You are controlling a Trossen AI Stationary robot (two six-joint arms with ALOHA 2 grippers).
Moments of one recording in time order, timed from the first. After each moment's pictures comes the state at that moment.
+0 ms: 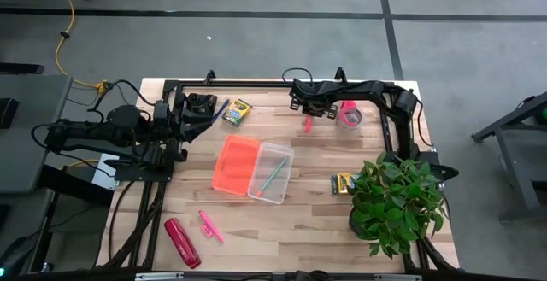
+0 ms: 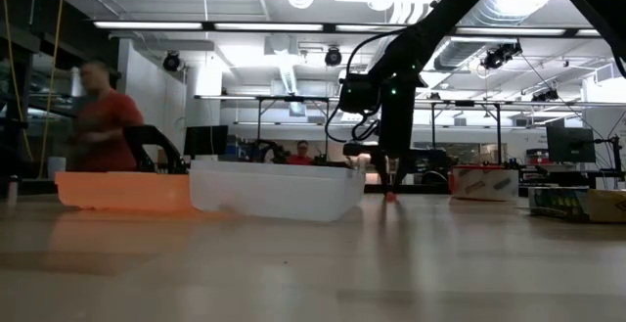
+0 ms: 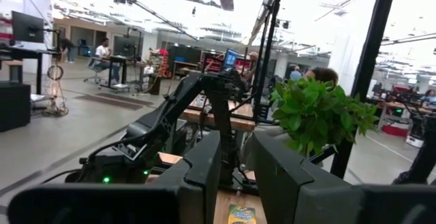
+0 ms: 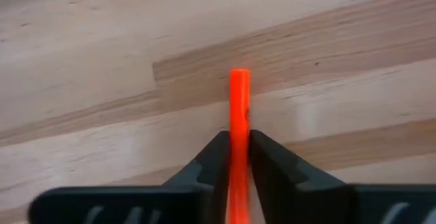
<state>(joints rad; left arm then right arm) 0.05 0.52 0.60 0.12 -0.20 -0.12 -0.53 2.03 1.31 -0.68 0.22 1.24</state>
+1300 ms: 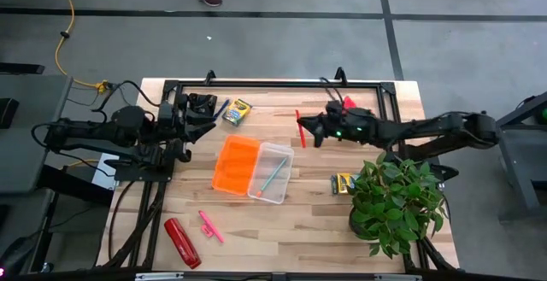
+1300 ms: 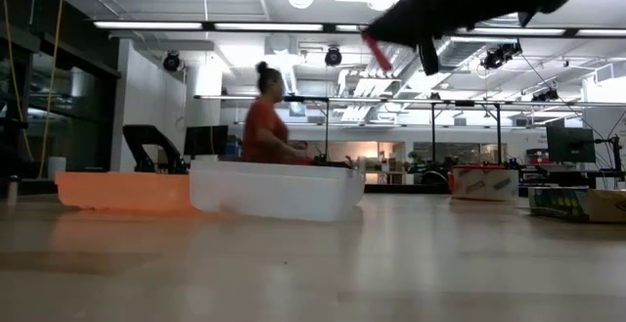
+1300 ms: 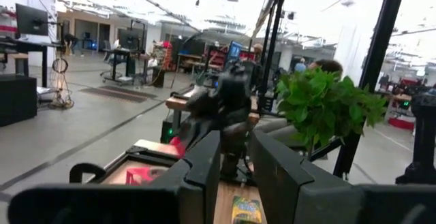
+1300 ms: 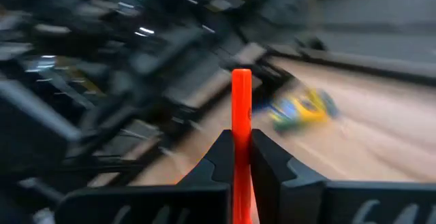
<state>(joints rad) 0.05 0.57 0.60 0.12 -0.21 -0.12 -0.11 1.18 0.62 0.47 0.16 0.56</state>
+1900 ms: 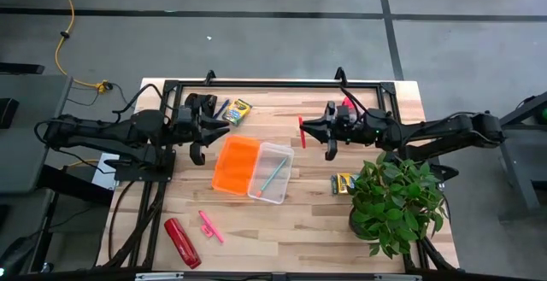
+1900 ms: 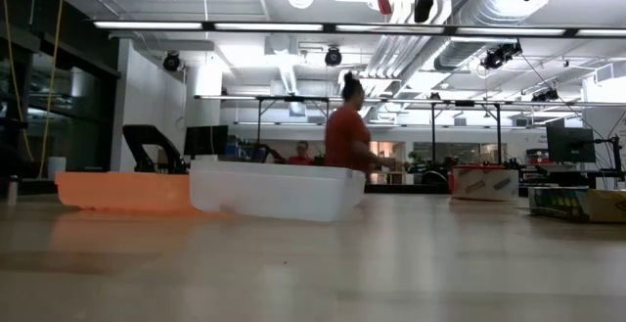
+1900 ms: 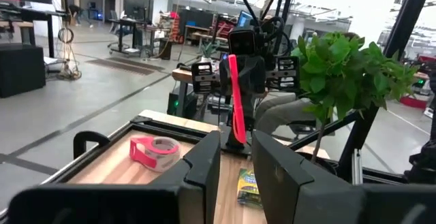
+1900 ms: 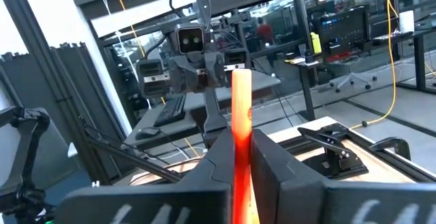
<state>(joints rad) 0.05 0.69 0.60 0.13 -0.22 -0.16 -0.04 1.11 0.65 0.60 0.05 0.26</state>
